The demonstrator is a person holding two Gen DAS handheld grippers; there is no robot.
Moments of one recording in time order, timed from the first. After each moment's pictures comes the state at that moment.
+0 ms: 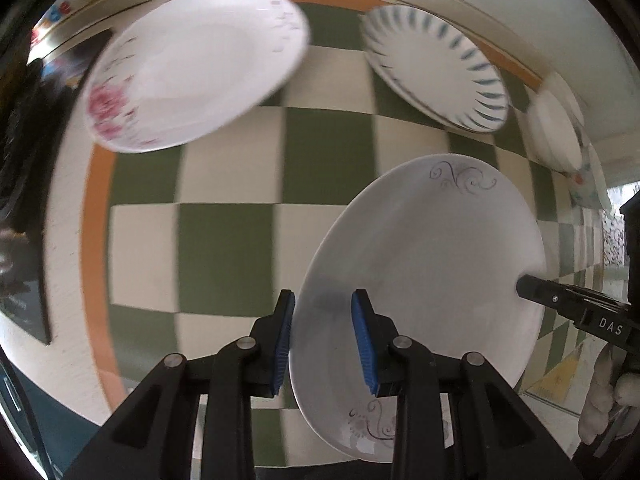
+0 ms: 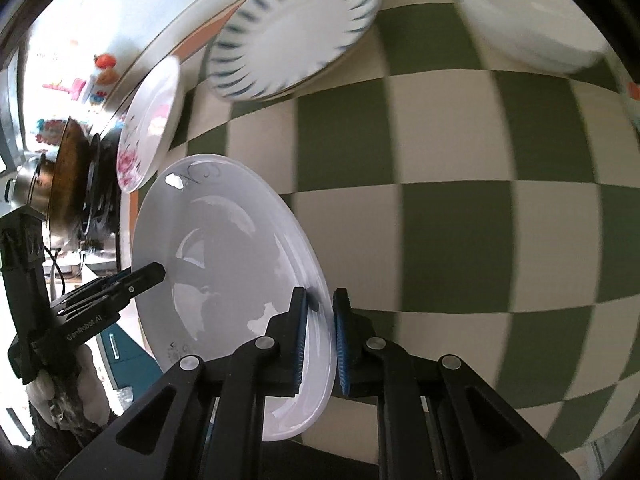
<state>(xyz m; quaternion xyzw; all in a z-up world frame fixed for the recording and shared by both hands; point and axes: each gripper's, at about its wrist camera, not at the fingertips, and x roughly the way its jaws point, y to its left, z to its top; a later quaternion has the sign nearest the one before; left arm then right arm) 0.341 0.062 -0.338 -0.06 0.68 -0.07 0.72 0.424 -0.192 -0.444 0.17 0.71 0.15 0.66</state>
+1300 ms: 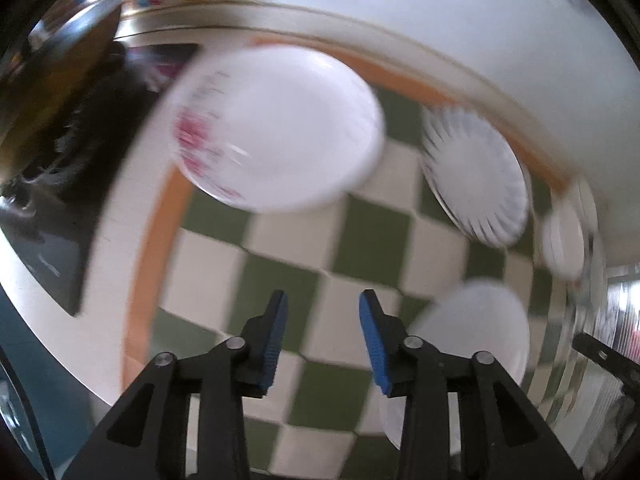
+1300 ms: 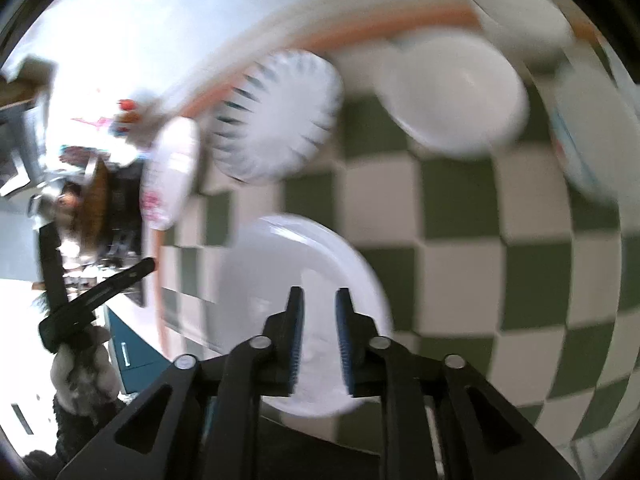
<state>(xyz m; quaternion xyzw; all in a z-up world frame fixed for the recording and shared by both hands) 0.377 0.130 -0.298 -0.14 0.62 0.06 0.77 0.455 -0.255 -0.367 0.18 0.67 0.18 0.70</state>
